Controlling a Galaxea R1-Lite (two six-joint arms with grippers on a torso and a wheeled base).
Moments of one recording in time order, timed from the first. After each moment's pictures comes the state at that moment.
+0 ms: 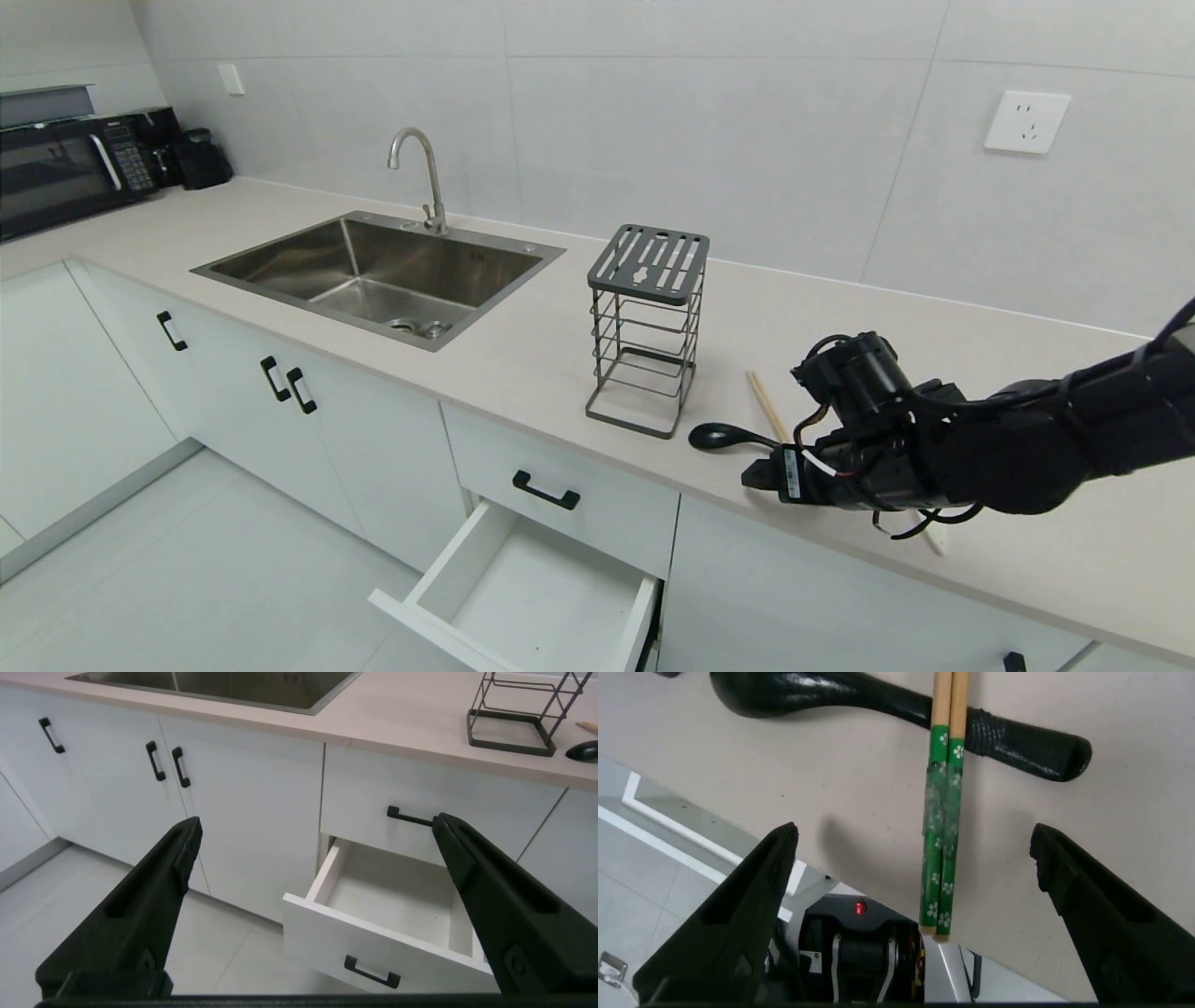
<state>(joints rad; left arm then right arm) 0.00 0.00 0.00 0.00 -0.04 0.00 0.49 1.97 -0.93 -0.06 -0.15 0.46</state>
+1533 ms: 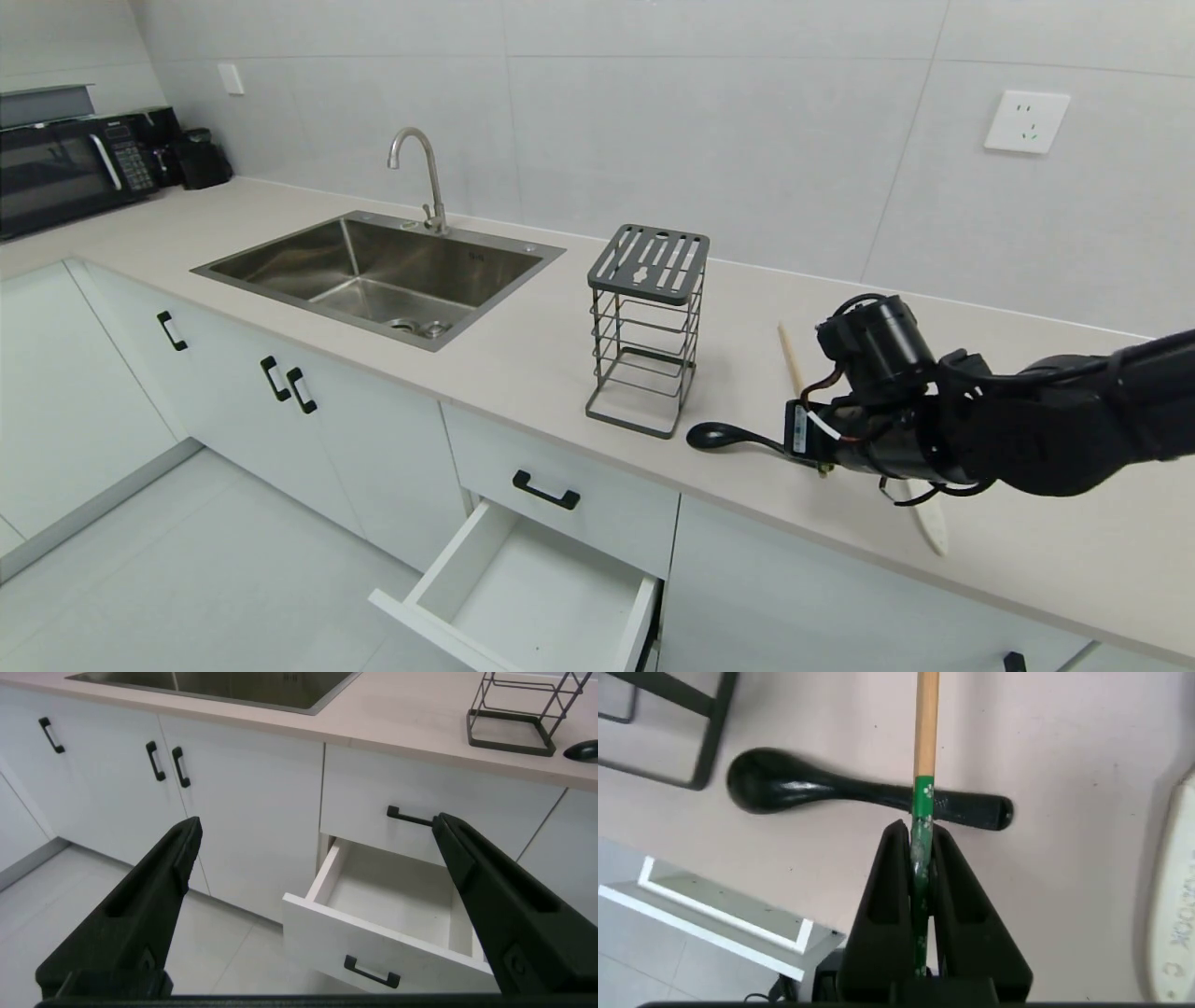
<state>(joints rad) 0.00 0.00 0.00 0.00 -0.04 0.00 0.50 1.89 -0.97 -0.07 -0.30 0.53</state>
